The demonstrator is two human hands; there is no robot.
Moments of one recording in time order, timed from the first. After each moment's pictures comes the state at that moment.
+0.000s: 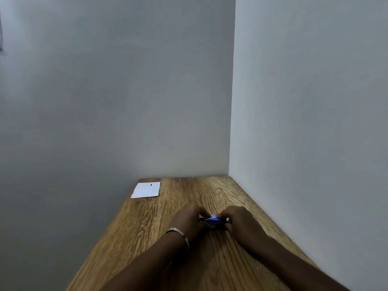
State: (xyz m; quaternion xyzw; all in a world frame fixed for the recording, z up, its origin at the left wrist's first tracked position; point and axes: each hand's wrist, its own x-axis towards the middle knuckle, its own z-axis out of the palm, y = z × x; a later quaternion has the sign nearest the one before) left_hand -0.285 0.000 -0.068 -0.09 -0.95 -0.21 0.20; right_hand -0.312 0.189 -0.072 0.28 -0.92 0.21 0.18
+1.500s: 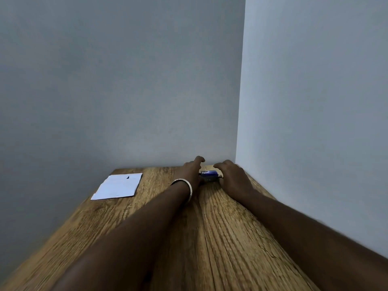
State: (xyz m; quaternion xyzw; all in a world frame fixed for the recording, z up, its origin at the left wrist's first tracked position) left_hand -0.547 -0.036 -0.075 -0.03 -0.96 -0.17 0.22; right_hand -0.567 0.128 -0.087 0.25 -0.91 0.20 0.25
